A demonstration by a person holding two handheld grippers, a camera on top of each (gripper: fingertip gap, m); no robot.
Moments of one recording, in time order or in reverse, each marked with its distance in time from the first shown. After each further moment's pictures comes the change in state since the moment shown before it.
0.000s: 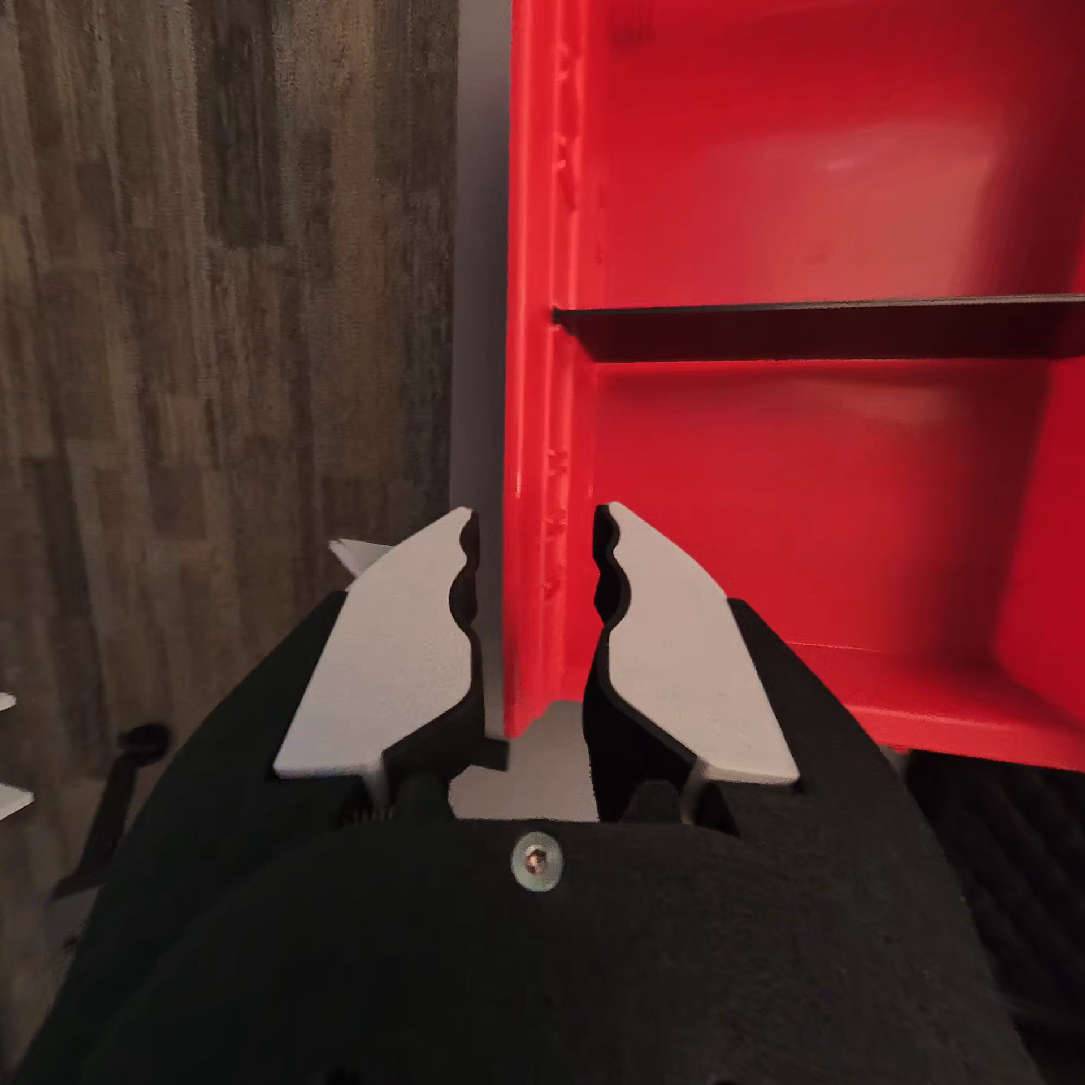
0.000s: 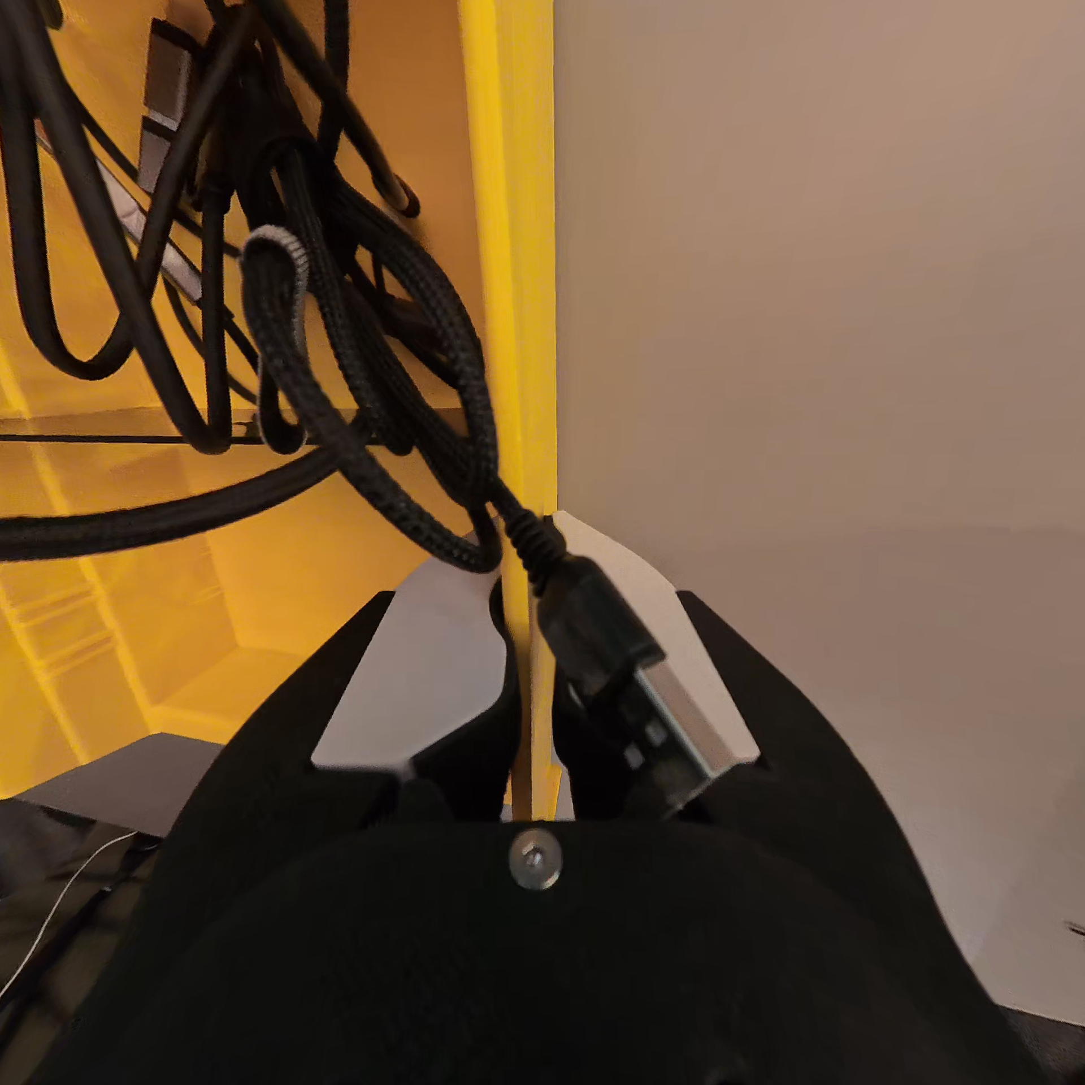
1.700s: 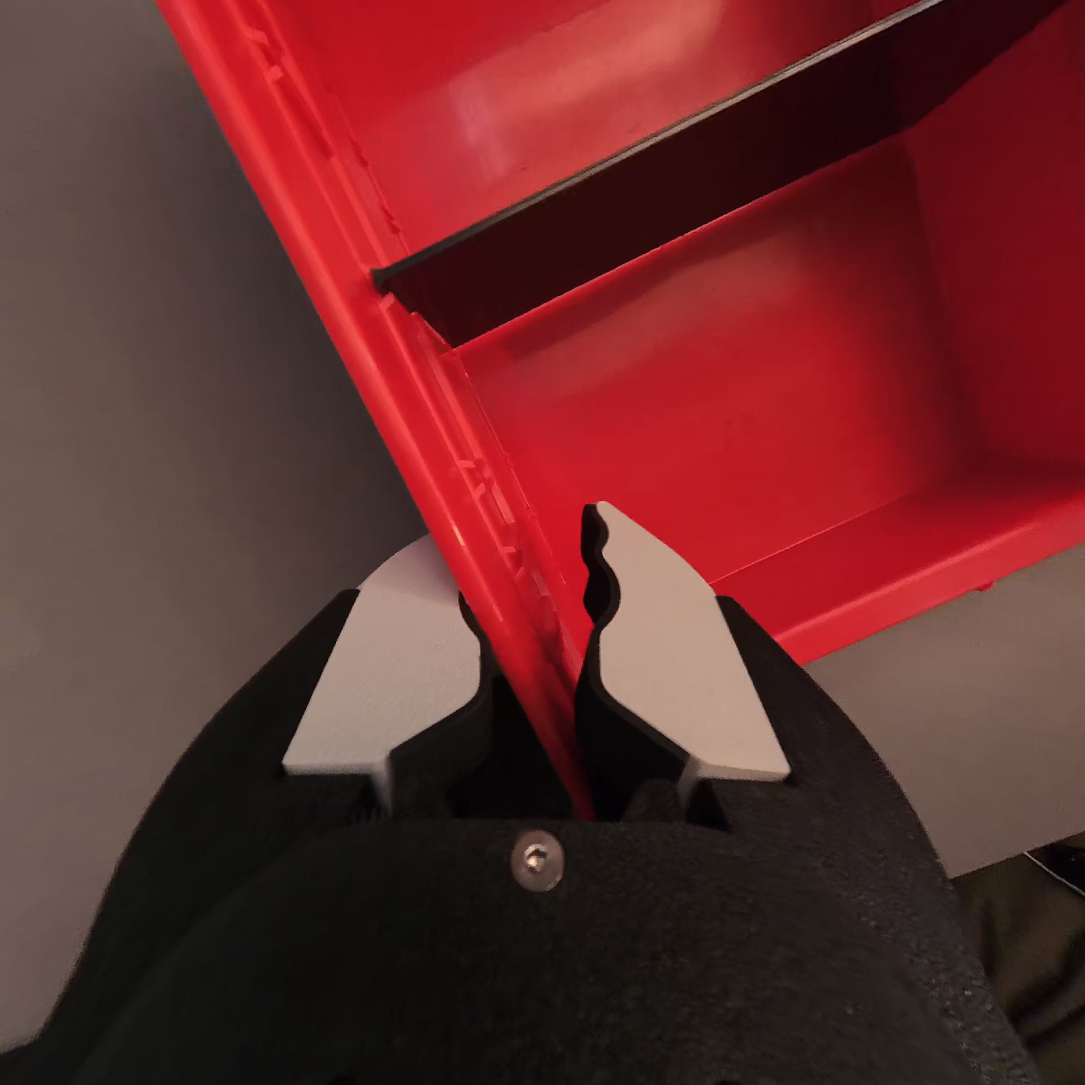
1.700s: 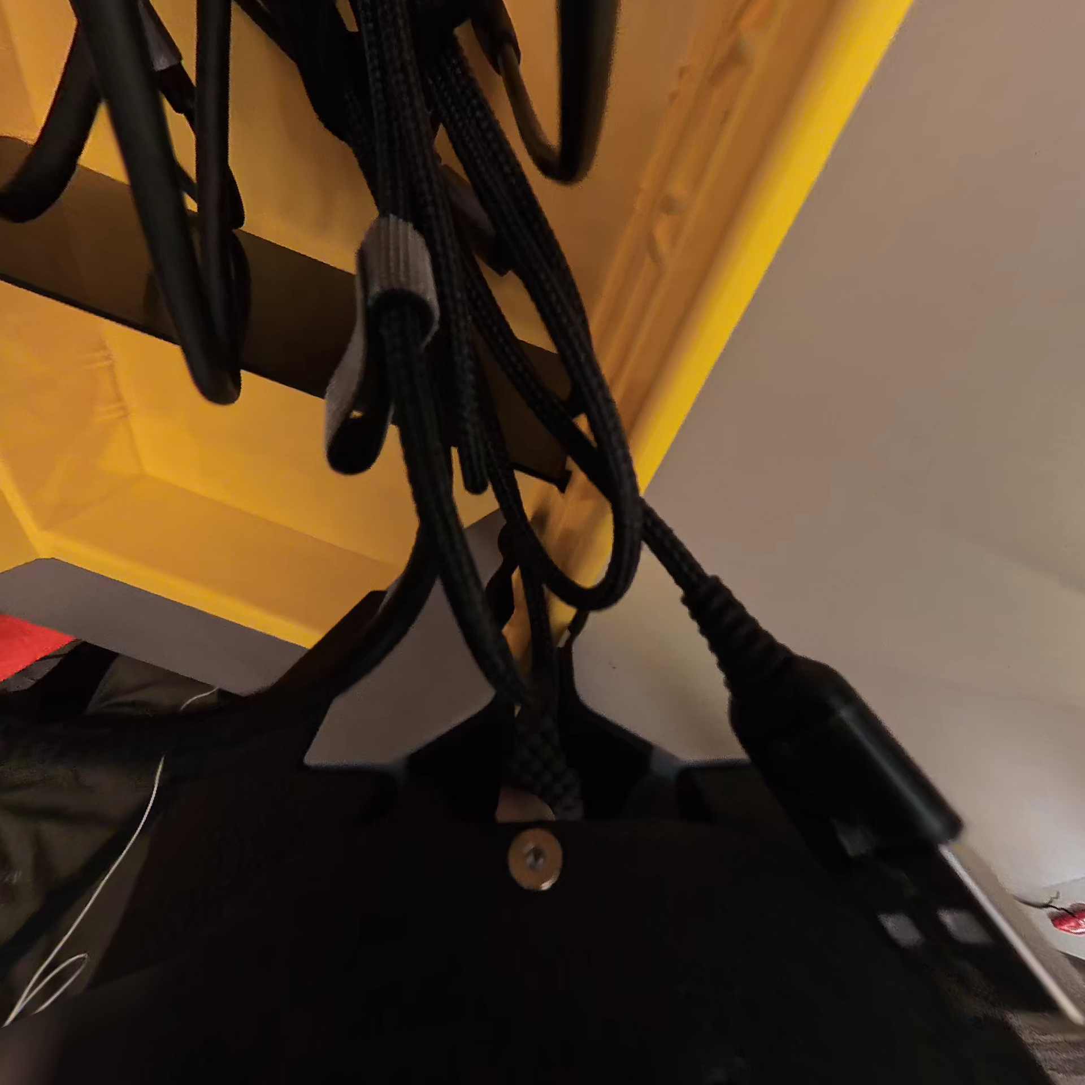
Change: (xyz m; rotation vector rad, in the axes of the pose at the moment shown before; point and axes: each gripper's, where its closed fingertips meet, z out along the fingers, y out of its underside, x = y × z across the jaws) left arm 0.303 -0.002 -0.021 0.047 0.408 0.297; right arm -0.200 0.016 0.044 -0.353 0.024 -0.332
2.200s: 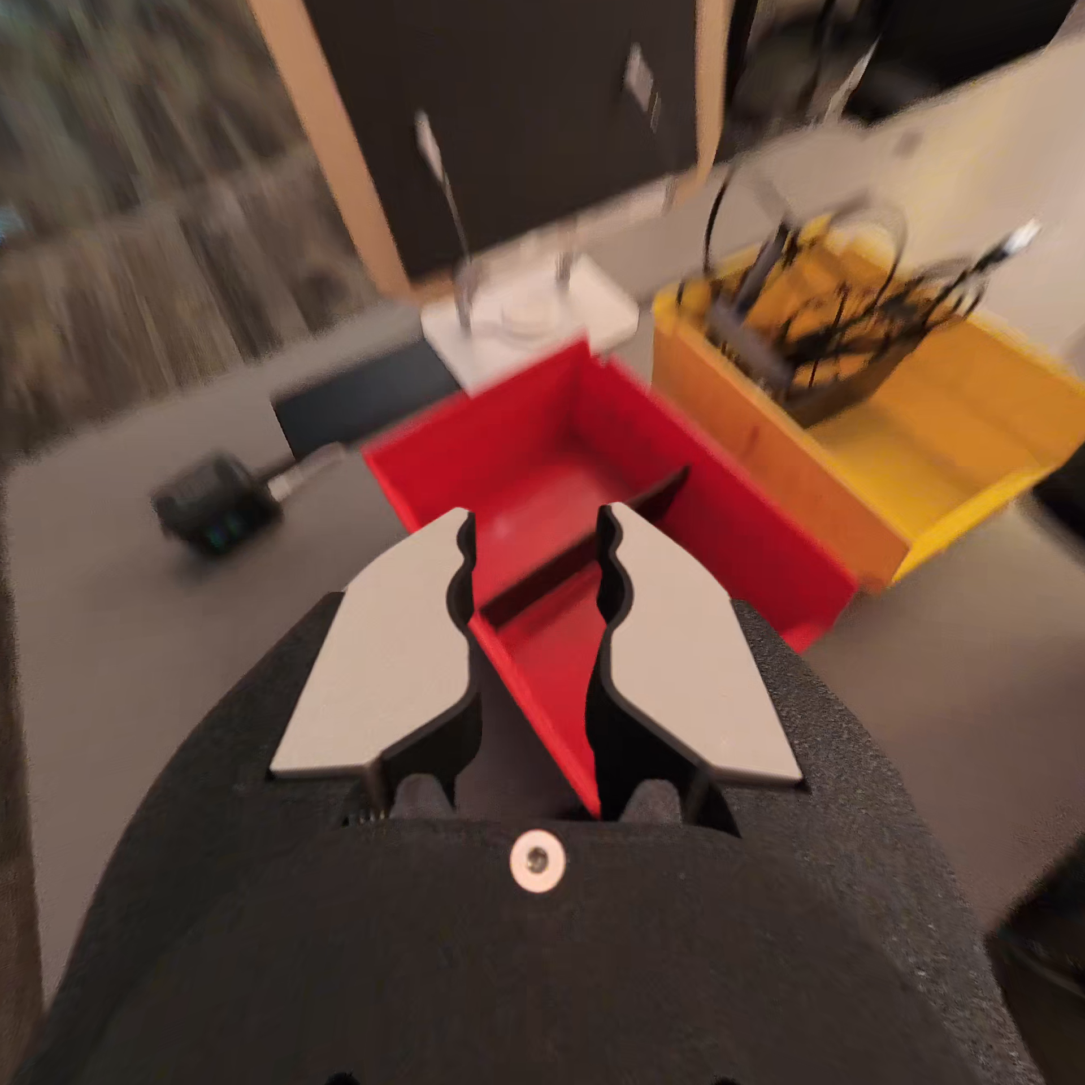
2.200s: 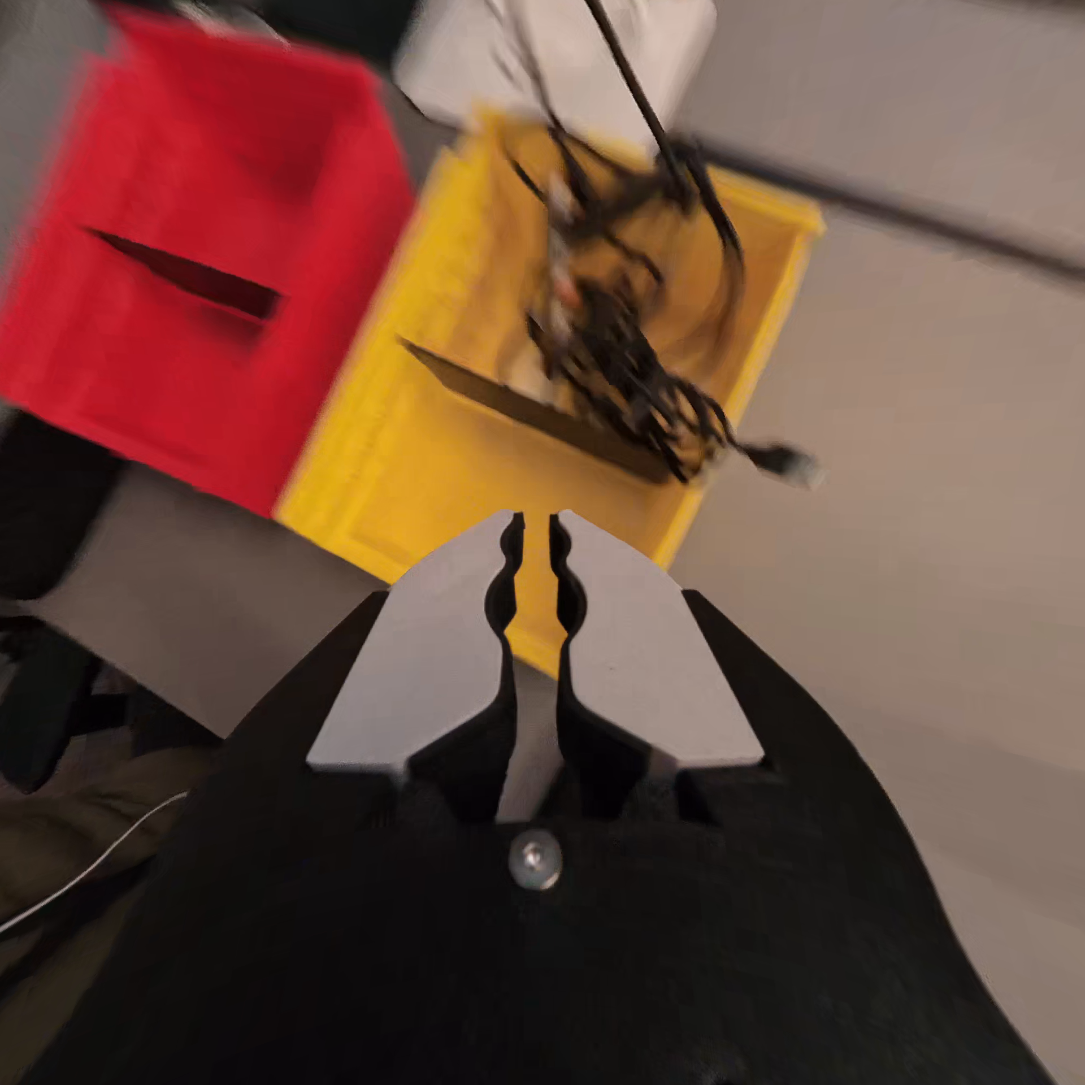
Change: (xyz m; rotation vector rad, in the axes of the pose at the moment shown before) left arm 0.023 -0.110 -0.189 0.699 0.046 0.208; right arm -0.079 0.027 -0.152 0.733 -0.007 -0.168
